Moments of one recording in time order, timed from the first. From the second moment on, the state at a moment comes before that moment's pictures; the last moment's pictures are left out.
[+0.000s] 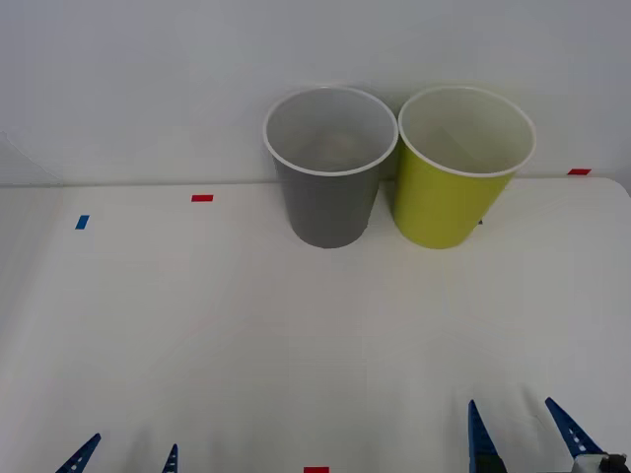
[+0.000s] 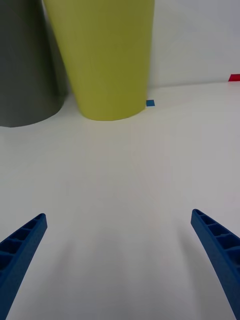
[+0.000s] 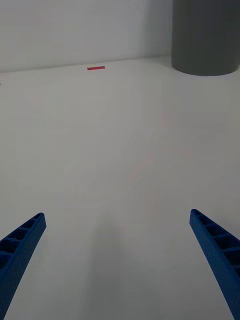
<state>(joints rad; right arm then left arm) 0.84 -0.35 0.28 -1.91 -0.26 -0.44 1.59 0.92 0.37 -0.26 -1.86 0.13 -0.47 -1.57</state>
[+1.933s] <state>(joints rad) 0.93 -0.37 0.30 -1.91 -0.26 -0.49 1.58 0.92 0.37 -0.26 -1.86 0.13 -0.47 -1.57</state>
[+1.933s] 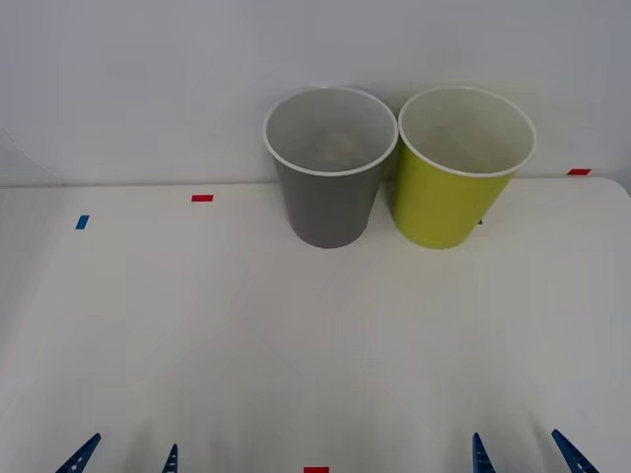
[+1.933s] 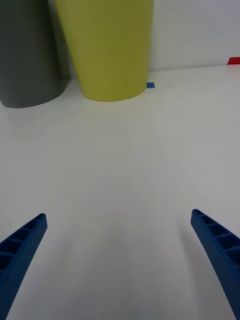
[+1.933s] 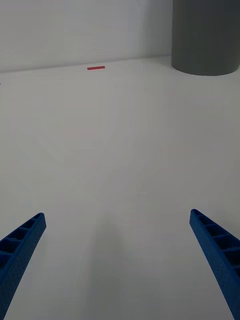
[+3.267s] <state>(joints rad) 0.93 -0.37 0.30 -1.91 -0.26 -0.49 1.58 0.92 0.37 -0.26 -1.86 0.13 -0.47 -1.57</state>
